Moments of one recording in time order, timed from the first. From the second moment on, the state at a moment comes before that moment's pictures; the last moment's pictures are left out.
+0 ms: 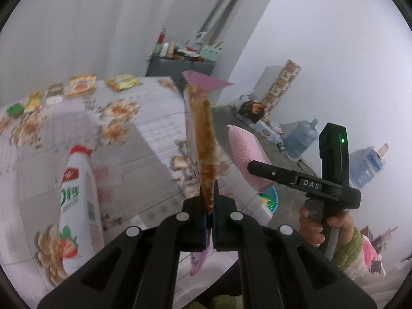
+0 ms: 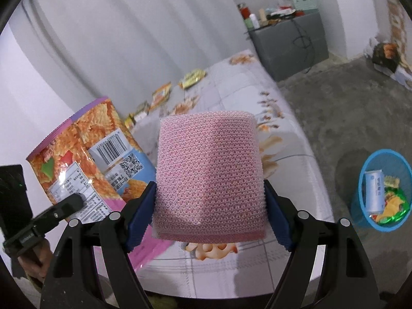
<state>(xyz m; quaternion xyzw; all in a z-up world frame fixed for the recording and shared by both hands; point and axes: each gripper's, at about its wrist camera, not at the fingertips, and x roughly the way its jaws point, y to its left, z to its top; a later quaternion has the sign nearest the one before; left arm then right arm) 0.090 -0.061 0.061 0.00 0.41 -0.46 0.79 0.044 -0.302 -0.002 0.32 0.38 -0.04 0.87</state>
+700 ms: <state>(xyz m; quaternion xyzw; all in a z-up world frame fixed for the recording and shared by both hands) 0.058 -0.305 0.070 0.06 0.45 -0.61 0.65 -0.198 -0.455 -0.016 0.47 0.21 -0.33 0.79</state>
